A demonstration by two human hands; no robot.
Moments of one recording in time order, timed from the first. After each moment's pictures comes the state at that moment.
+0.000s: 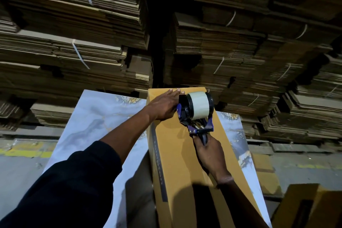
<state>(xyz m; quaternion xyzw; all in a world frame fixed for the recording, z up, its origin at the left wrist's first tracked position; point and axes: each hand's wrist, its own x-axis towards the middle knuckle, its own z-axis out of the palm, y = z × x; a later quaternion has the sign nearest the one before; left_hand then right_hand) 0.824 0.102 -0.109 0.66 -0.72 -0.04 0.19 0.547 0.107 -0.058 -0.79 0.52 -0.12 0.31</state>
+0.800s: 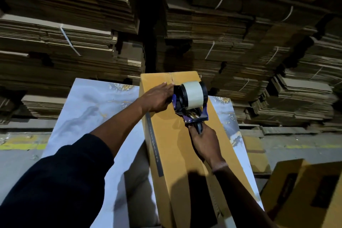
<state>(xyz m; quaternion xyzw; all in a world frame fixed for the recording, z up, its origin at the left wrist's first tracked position) 0.797 0.127 -0.118 0.64 -0.74 -0.04 0.18 0.515 0.136 -0.057 -0.78 0.53 -0.12 0.31</state>
